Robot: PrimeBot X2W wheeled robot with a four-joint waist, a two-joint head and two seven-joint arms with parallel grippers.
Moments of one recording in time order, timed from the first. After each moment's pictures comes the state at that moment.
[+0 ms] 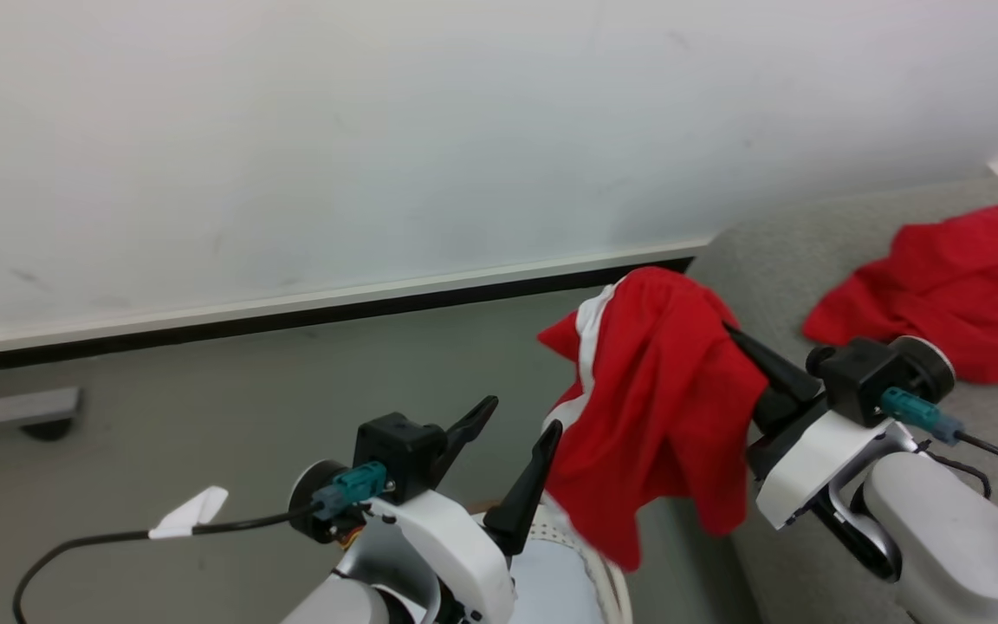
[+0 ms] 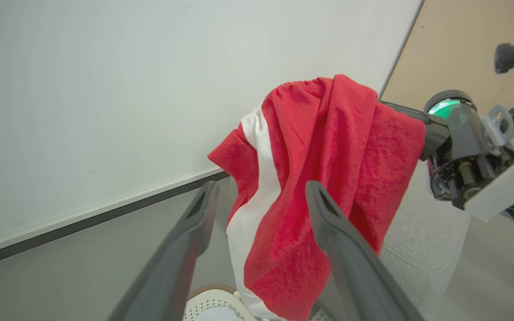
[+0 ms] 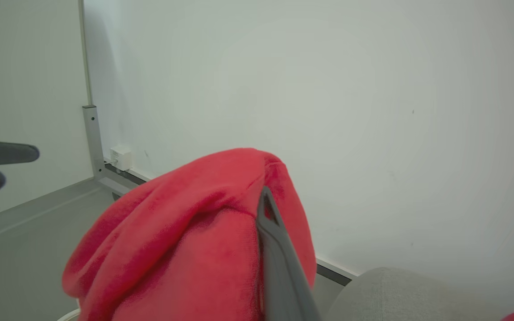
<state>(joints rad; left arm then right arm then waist) -0.36 0.23 -0.66 -0.01 -0.50 0.13 0.10 -0.70 -0.35 0.84 0.50 0.62 0.13 -0.26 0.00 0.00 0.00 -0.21</state>
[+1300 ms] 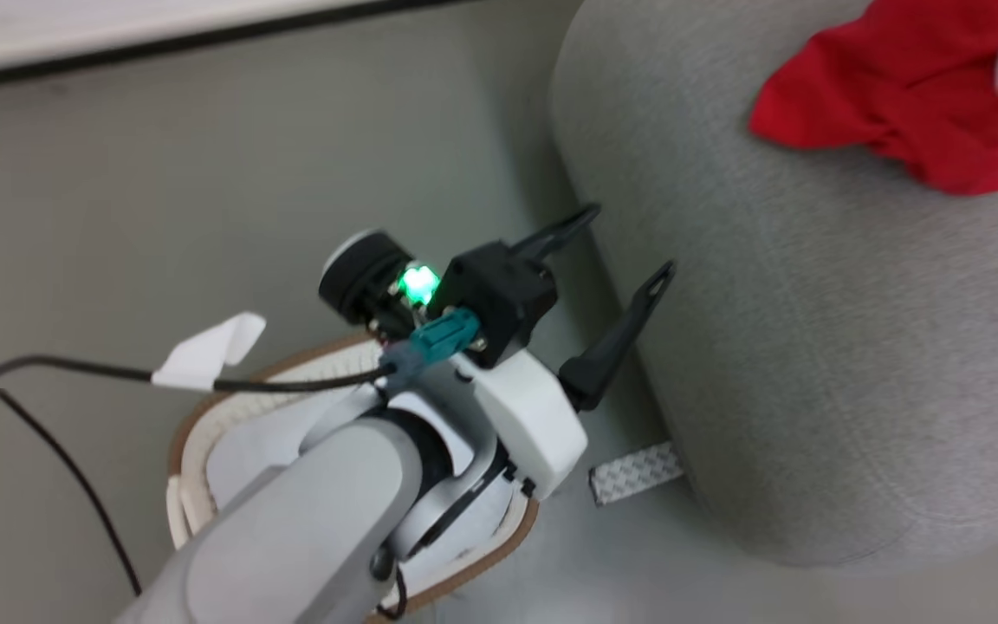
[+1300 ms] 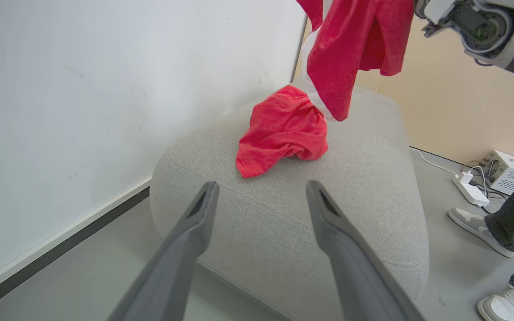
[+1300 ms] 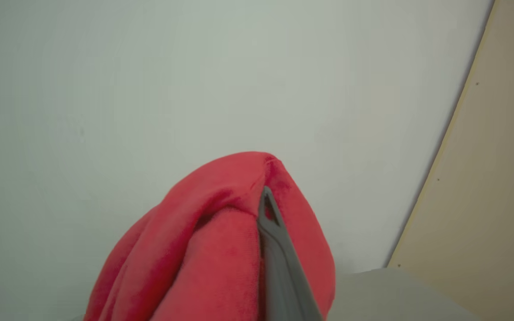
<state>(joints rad) -0.73 0.26 -0.73 -0.14 -0.38 0.04 0.26 -0.95 -0.45 -0.07 0.56 0.35 0.13 -0.26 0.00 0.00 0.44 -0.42</state>
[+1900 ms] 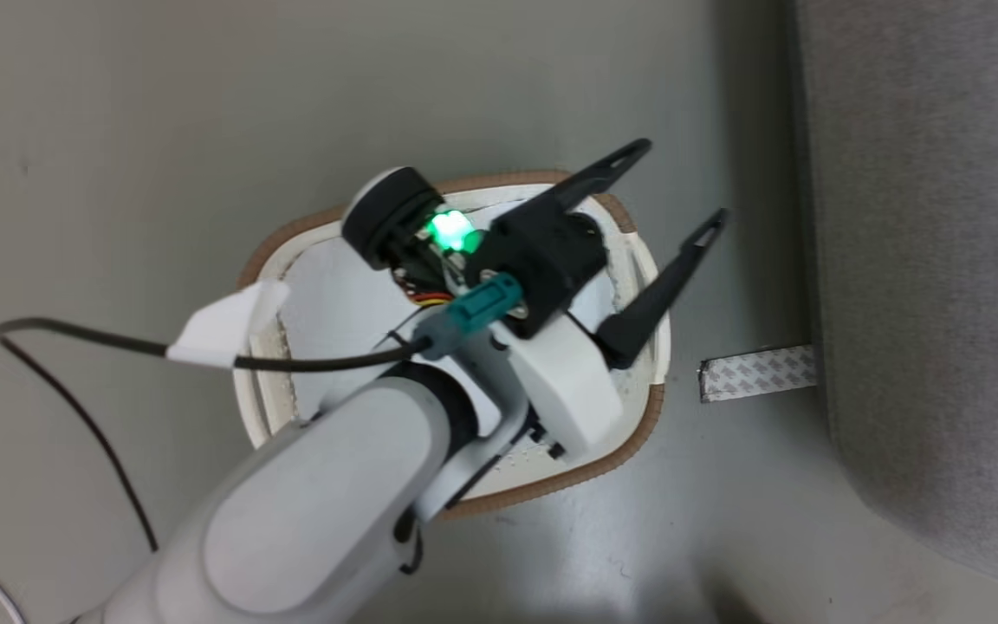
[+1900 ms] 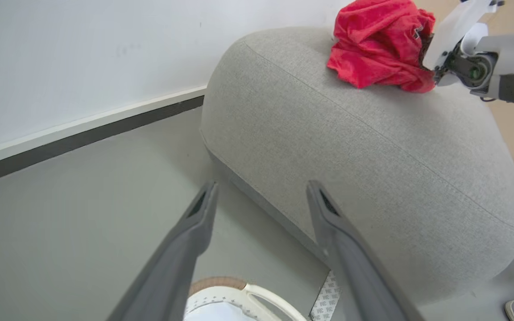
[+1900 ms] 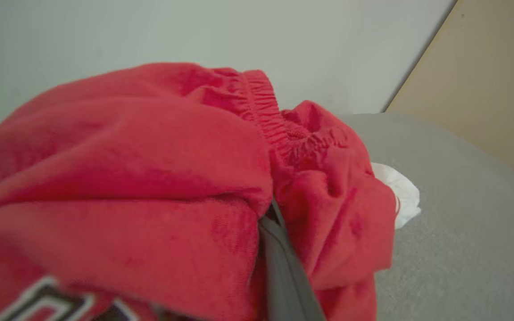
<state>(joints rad) -0.86 0.22 -0.76 -0.12 -0.33 0.02 0.25 -1.17 -0.43 -0.60 1.00 -0.02 0.13 -0.26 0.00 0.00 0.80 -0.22</state>
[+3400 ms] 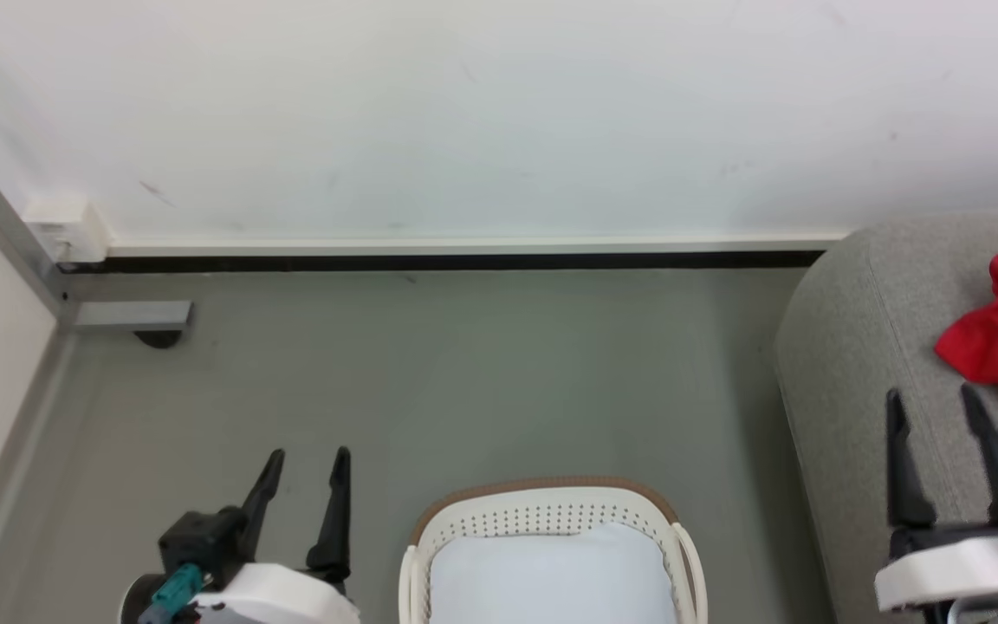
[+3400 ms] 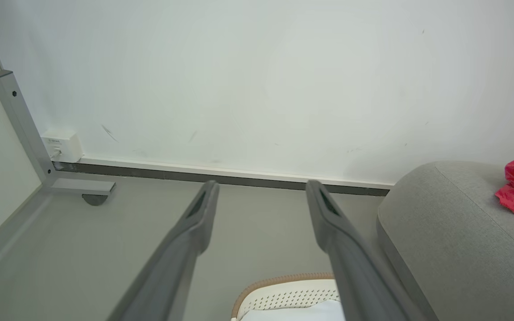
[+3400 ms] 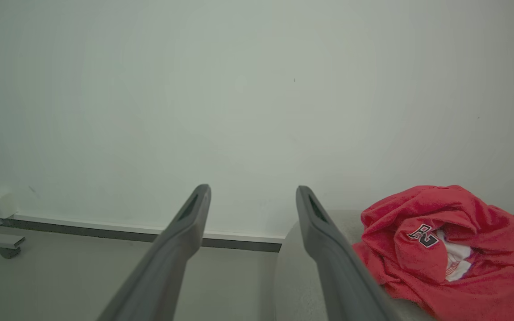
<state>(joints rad) -0.18 0.30 -0.45 0.17 -0.53 0.23 -0.26 -0.20 -0.07 -0.10 0.26 0.09 0.13 -0.26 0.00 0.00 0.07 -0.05</state>
